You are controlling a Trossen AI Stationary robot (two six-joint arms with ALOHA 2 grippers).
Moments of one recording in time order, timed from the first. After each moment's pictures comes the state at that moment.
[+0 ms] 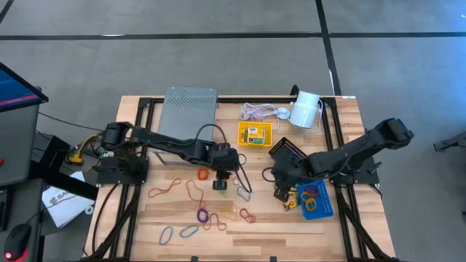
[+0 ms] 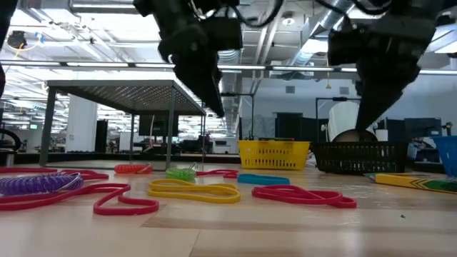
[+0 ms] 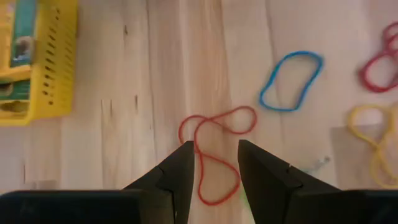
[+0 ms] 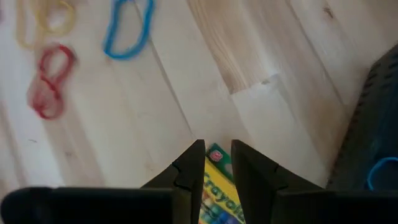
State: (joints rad) left arm -0.08 1.80 1.27 -0.54 -0.11 0.05; right arm 0.33 1.41 0.81 -0.57 0.18 0.73
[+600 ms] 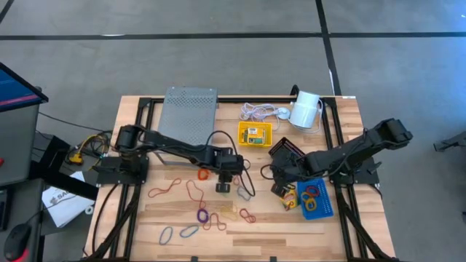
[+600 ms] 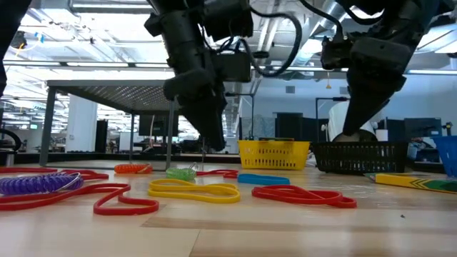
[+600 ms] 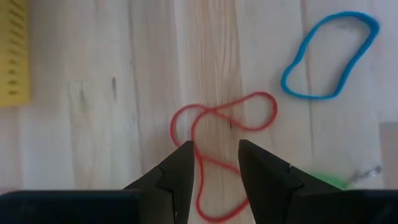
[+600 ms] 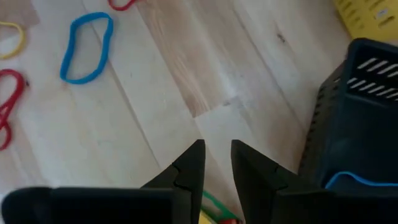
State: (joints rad) left arm -0.09 1.93 1.30 -0.53 -0.13 0.04; right arm 0.31 1.42 0.80 -0.57 0.30 0.72
